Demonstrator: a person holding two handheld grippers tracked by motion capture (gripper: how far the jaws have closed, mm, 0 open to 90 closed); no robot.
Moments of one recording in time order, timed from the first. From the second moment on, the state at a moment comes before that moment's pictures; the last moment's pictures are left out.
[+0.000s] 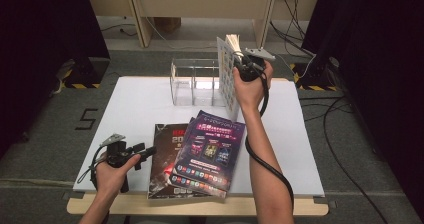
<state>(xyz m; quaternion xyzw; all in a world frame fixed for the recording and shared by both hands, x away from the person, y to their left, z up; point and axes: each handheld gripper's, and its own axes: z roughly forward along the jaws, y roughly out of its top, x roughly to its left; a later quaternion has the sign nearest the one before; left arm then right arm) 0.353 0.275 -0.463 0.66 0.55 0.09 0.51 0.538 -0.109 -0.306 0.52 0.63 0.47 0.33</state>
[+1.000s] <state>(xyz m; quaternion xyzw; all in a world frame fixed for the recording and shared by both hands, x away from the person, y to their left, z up) 0.353 0.273 -0.464 0.66 0.55 0.09 0.50 0.554 -0.103 -0.299 0.54 0.65 0.44 0.30</state>
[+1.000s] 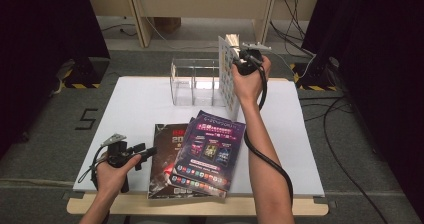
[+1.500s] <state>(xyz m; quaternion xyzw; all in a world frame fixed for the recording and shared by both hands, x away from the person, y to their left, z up) 0.354 0.276 -0.465 0.66 0.55 0.09 0.51 0.553 -0.100 -0.294 0.53 0.64 0.46 0.31</state>
